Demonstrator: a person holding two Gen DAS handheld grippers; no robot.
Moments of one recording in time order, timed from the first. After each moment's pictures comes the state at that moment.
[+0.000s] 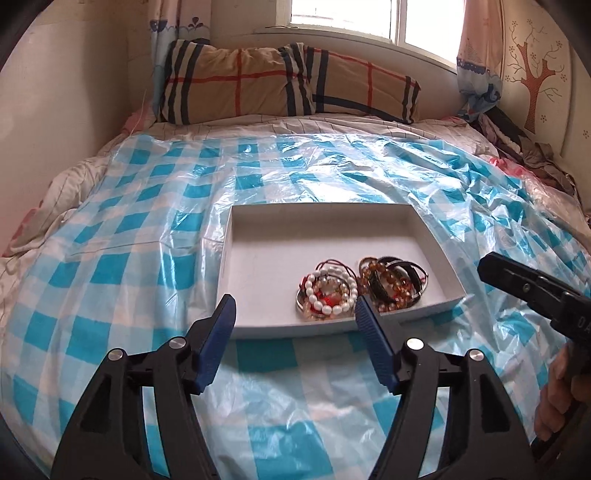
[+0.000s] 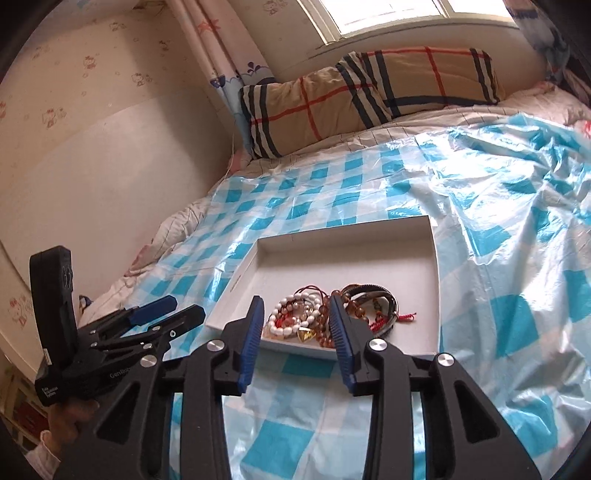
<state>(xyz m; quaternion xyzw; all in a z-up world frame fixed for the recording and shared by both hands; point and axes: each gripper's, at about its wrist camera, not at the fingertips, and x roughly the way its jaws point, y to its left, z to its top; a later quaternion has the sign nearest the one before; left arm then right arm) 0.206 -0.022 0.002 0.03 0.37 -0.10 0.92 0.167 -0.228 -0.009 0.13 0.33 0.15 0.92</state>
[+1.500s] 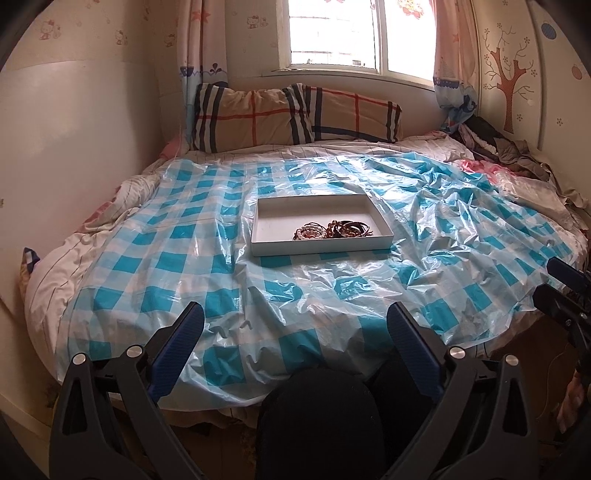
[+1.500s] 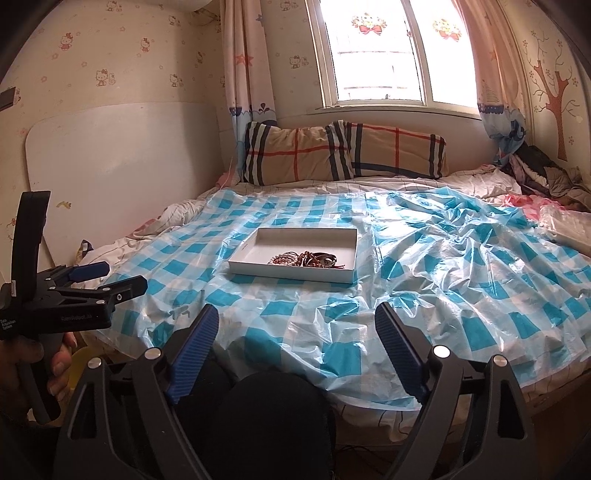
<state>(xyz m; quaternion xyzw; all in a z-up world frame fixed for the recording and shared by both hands) -0.046 -0.002 0.072 0.05 0.31 -0.08 0.95 -0.105 -0.221 0.056 0.04 0.26 0.07 0.96</state>
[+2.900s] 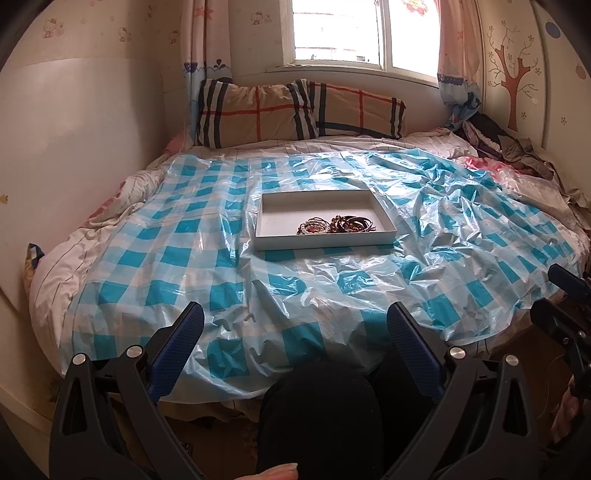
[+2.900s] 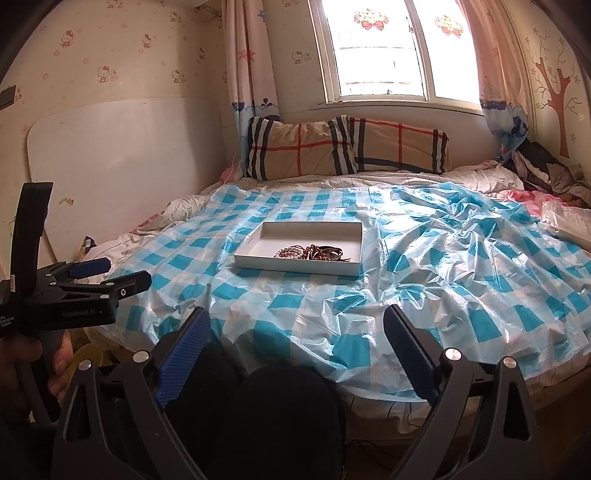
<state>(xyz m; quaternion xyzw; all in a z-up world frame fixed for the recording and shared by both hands) -0.053 0.004 0.075 0.05 0.32 -0.07 0.94 -0.111 -0.211 0.052 0.04 0.26 0.07 0.96</state>
